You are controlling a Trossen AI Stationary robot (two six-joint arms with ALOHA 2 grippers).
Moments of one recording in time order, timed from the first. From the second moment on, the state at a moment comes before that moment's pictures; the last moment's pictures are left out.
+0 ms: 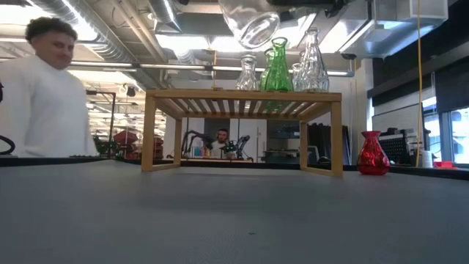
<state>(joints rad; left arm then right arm) -0.10 1.24 1.10 -0.21 -0.02 0.00 0.48 1.43 0.89 0.21 0.64 -0.03</state>
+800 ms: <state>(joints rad) -0.08 1.26 1.10 0.00 0.01 0.03 0.45 1.46 0.89 0.24 0.64 -0.04</state>
